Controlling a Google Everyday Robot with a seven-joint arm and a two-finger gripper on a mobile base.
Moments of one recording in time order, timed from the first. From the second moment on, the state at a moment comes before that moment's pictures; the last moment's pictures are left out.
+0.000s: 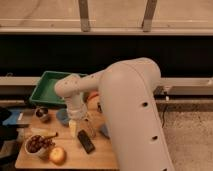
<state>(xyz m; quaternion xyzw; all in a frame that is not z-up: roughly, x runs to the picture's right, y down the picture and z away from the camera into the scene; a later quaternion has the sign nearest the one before) -0.107 0.210 0.764 -0.48 0.23 0.24 0.81</state>
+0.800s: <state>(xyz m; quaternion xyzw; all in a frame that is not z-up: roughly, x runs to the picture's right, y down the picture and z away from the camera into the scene) -0.108 0.257 0.764 -0.50 0.29 0.25 0.77</state>
